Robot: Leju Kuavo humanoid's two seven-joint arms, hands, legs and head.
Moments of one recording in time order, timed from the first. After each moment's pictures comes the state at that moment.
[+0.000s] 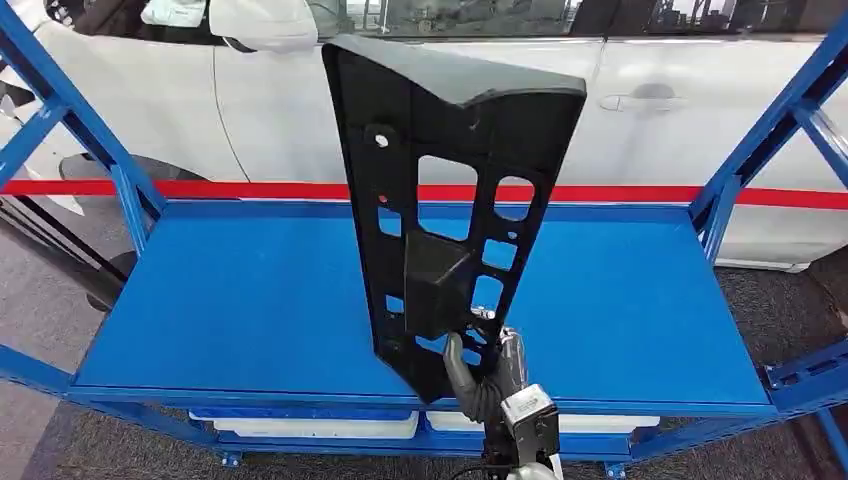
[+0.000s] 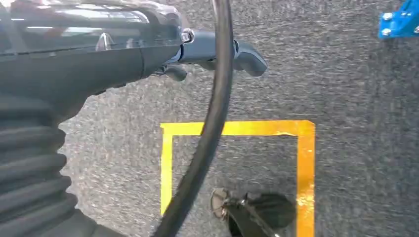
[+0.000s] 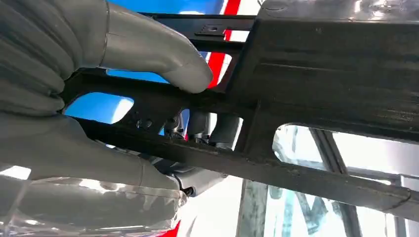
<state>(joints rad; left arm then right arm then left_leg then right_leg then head) -0.02 -0.06 0.62 -0.20 -0.66 0.24 -0.28 0.01 0.13 0.51 -1.63 0.09 -0.40 -0.50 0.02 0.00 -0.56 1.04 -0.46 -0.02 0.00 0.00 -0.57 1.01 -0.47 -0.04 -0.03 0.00</state>
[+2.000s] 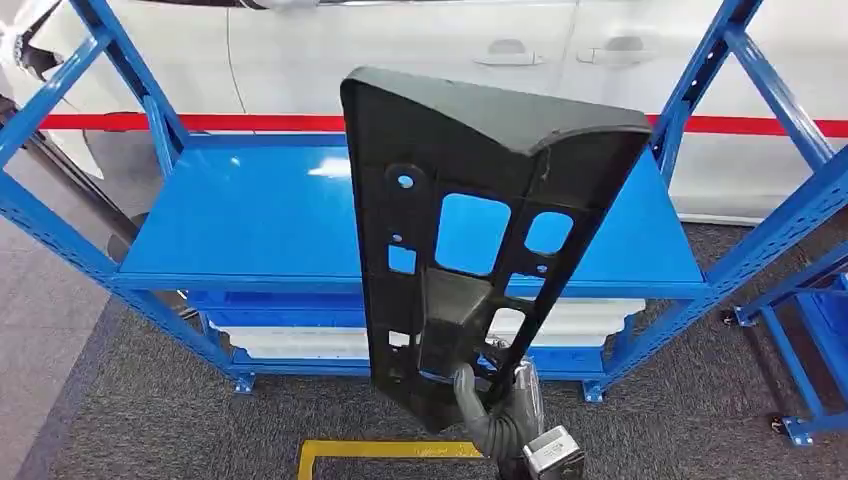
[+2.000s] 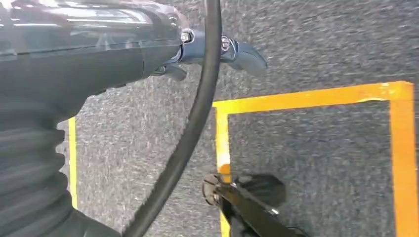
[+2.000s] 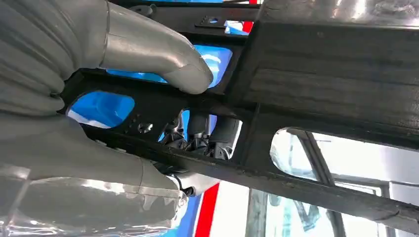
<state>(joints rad) -0.03 -0.09 0.63 -0.20 -0.72 0.19 -0.27 0.14 0.12 0.47 -1.74 0.12 -0.32 -0.52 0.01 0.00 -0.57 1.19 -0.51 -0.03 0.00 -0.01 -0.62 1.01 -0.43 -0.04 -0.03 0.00</state>
